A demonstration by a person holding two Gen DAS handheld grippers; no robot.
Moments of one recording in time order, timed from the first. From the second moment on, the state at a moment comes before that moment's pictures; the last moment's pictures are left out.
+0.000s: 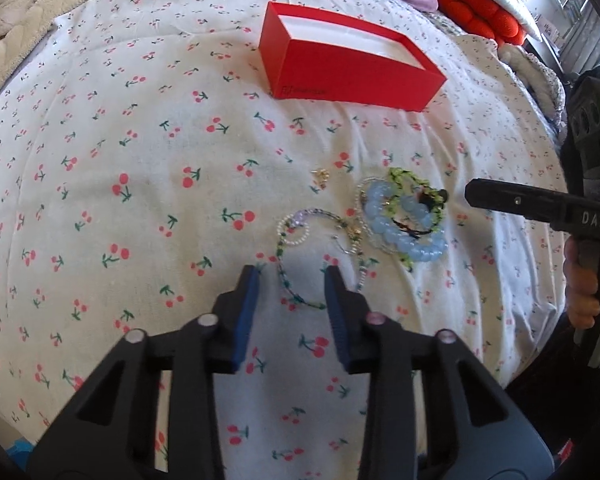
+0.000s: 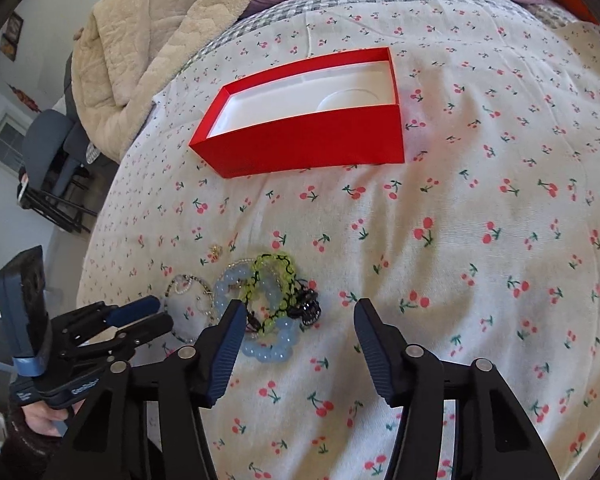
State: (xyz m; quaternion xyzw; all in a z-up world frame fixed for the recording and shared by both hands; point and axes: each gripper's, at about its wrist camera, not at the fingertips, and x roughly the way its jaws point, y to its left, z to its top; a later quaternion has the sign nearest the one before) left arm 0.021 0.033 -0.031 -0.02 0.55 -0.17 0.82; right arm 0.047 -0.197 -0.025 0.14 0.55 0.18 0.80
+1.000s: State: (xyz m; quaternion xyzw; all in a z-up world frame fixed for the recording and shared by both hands) left arm 0.028 0.035 -0.014 -0.02 0.53 -0.18 0.83; right arm 0.071 -0.195 -0.026 0.12 0.55 0.20 0.80
